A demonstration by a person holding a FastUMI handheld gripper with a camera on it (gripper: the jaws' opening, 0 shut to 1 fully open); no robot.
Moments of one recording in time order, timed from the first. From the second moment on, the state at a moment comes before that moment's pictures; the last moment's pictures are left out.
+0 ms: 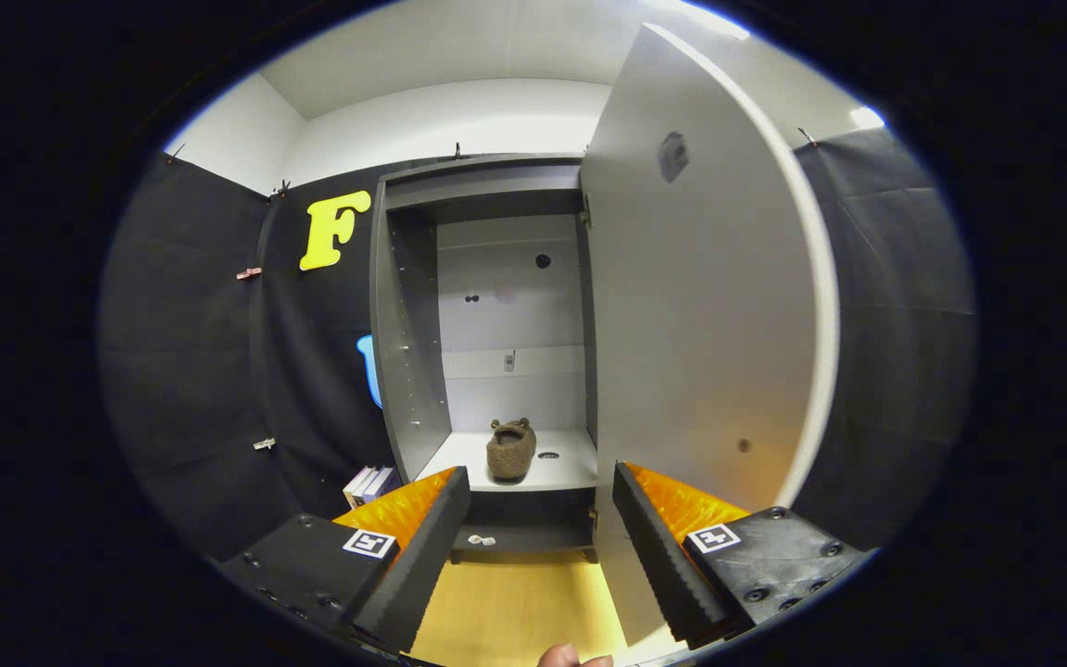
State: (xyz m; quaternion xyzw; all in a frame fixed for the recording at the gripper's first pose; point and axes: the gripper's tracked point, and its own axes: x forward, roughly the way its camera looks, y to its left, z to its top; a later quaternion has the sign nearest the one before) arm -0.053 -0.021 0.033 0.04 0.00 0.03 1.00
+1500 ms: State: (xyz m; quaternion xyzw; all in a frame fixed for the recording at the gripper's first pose) arm -0.052 -0.167 -0.007 0.06 0.03 -0.01 1.00
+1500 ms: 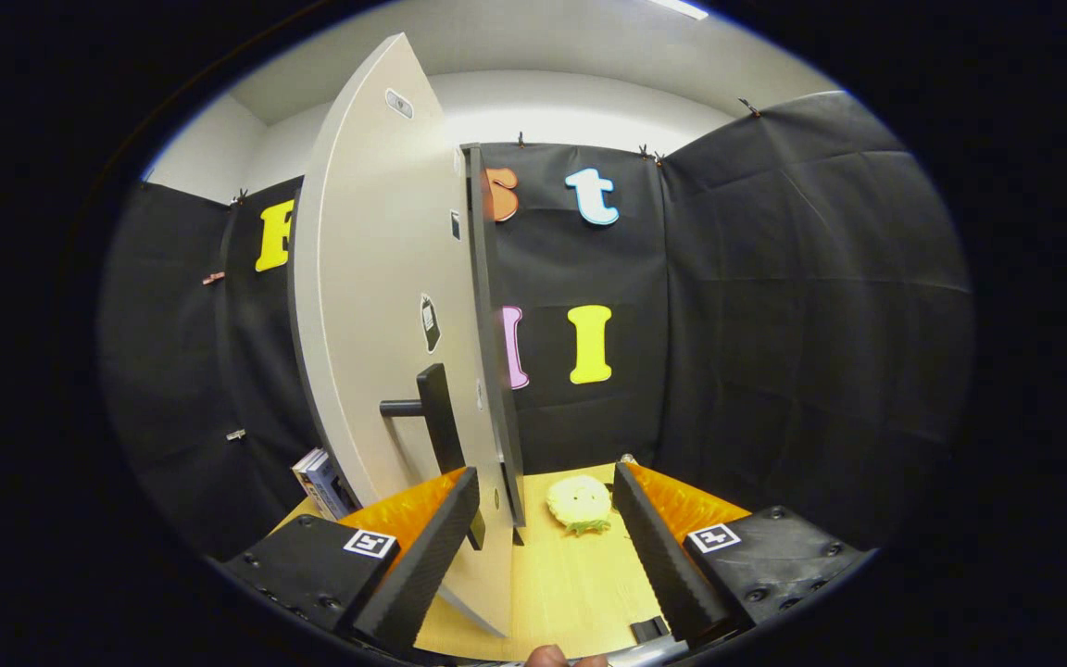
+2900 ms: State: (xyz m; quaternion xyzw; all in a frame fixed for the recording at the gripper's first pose) arm 0.007 0.029 -0.003 0.06 0.01 0.07 1.00
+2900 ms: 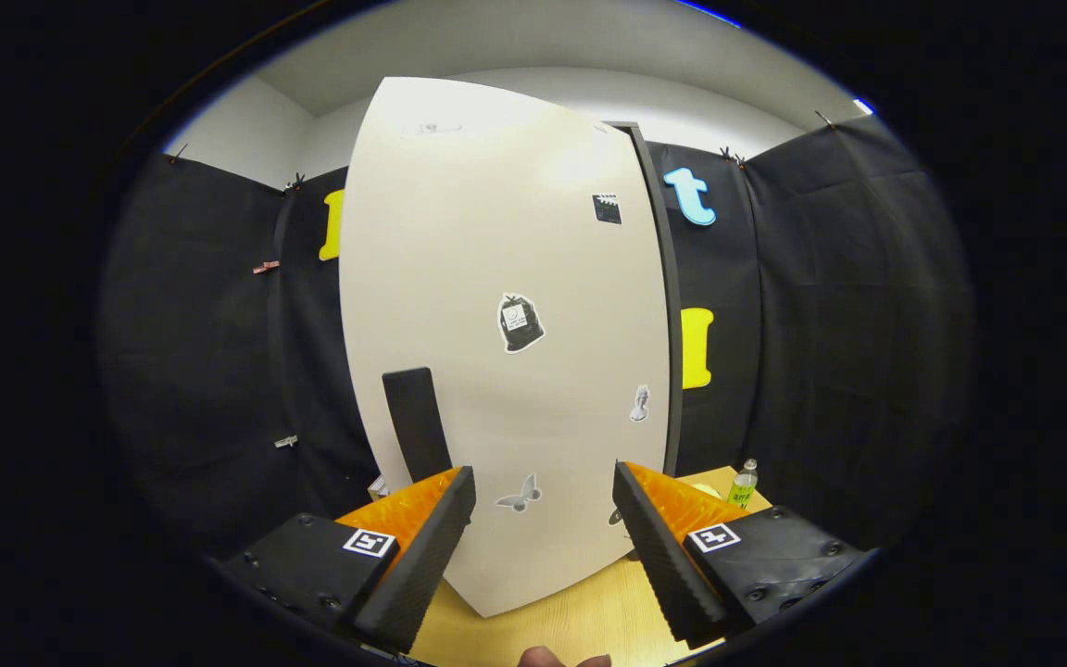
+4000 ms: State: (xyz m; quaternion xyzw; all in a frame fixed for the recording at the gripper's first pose) arm 0.023 0.022 -0.007 0.02 0.00 0.07 1.00
